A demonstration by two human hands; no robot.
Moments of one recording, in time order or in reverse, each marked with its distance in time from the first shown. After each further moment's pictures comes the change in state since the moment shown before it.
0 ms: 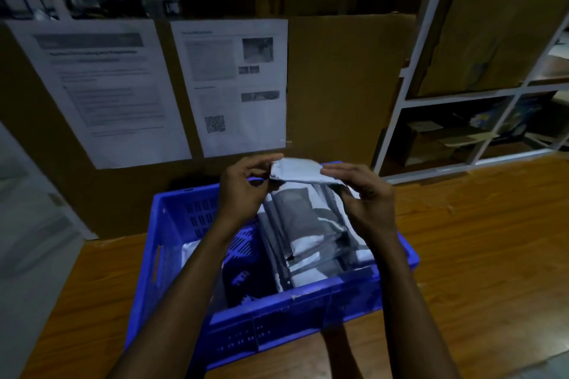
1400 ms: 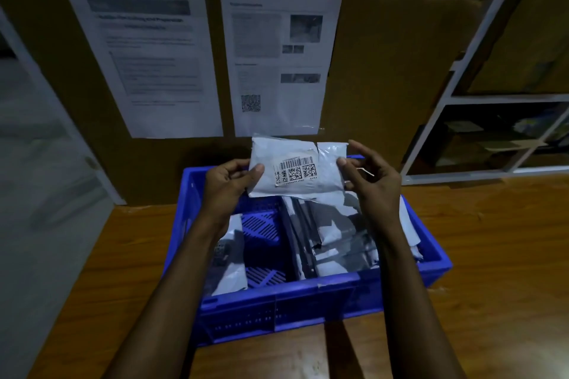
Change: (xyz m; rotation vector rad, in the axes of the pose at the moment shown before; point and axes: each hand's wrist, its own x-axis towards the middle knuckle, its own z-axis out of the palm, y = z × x) left_hand -0.028 -0.037 -0.062 -0.431 0.165 -0.404; right_hand 0.010 -0.008 0.052 0.458 0.038 0.559
